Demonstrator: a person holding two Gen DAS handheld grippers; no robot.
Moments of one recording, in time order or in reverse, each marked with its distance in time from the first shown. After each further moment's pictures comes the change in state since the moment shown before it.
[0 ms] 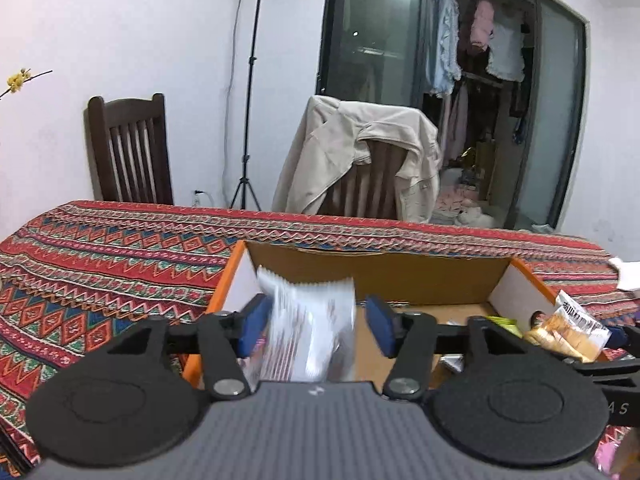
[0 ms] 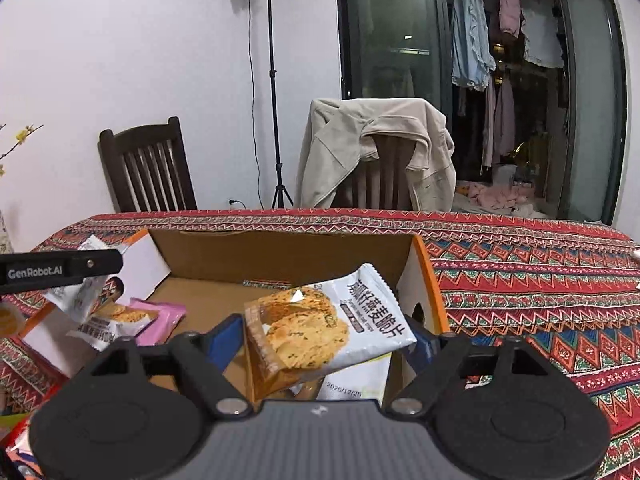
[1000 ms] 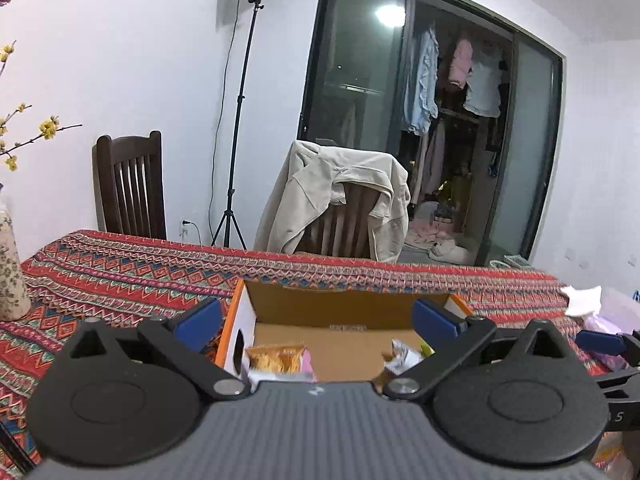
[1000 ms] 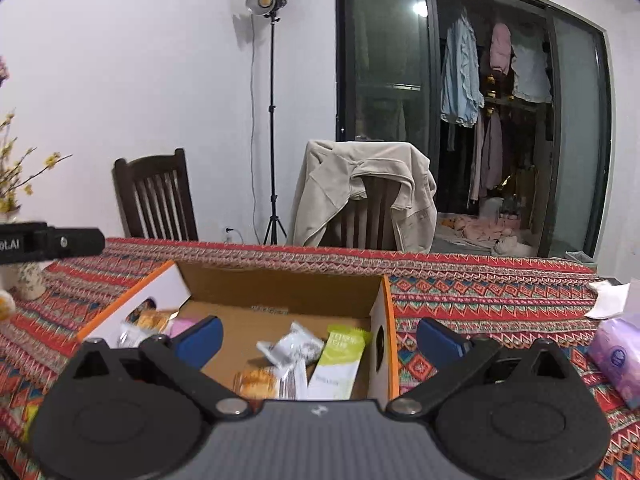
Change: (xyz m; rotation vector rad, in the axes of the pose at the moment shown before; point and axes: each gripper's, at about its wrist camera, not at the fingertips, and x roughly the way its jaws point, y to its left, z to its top) left arm -0.116 0.000 0.019 -0.010 -0.090 -0.060; right arm -0.114 0.007 0.009 -0.041 -0.090 -0.037
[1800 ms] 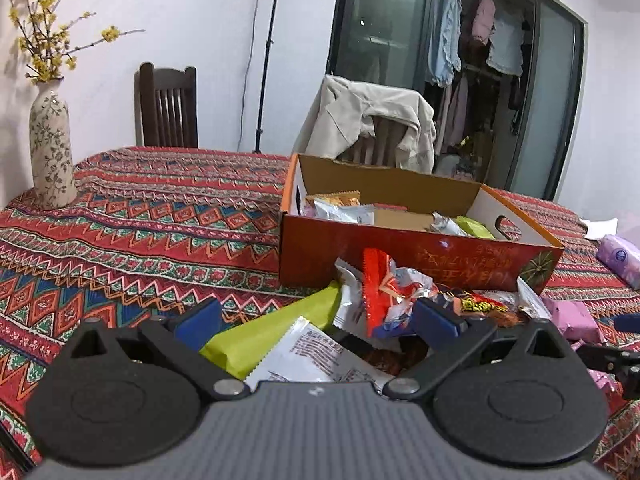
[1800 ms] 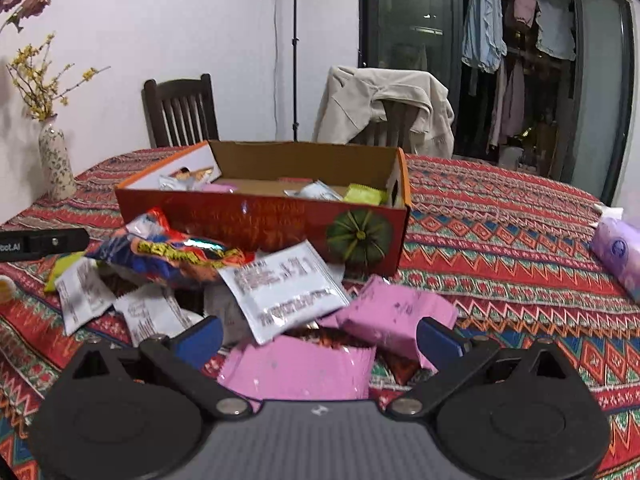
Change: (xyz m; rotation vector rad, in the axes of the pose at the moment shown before) left arm -0.044 0.043 -0.117 -0.021 0.128 0.066; right arm -0.047 0.005 -0.107 -0.025 0.194 0.045
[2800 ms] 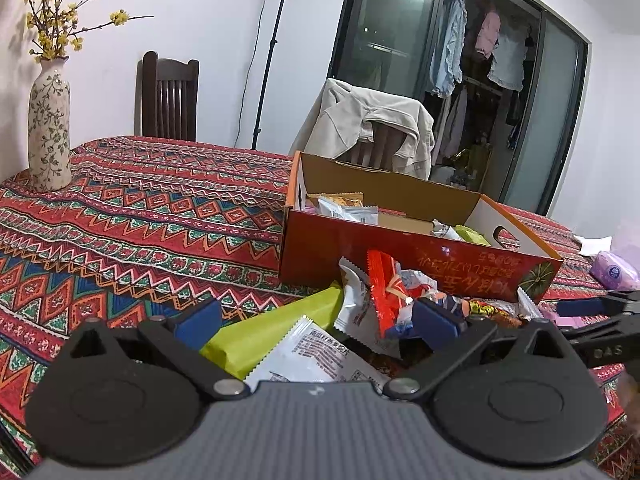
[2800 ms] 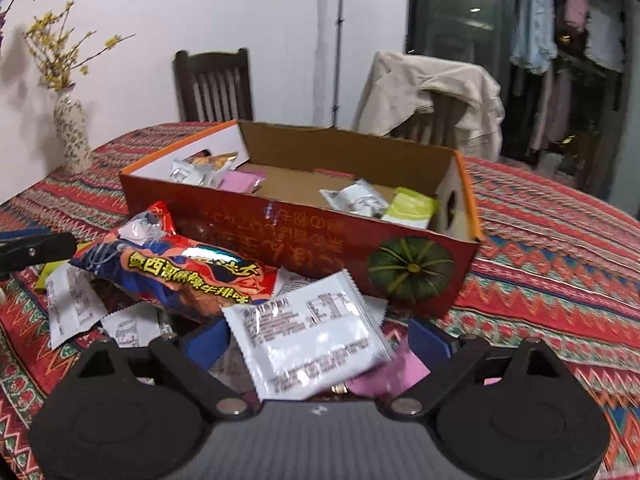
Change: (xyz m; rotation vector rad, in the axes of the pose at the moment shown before) left arm 0.009 0.012 -0.003 -0.062 -0.001 -0.040; right arm 0.062 0.010 0.037 -0.102 0.065 0.114
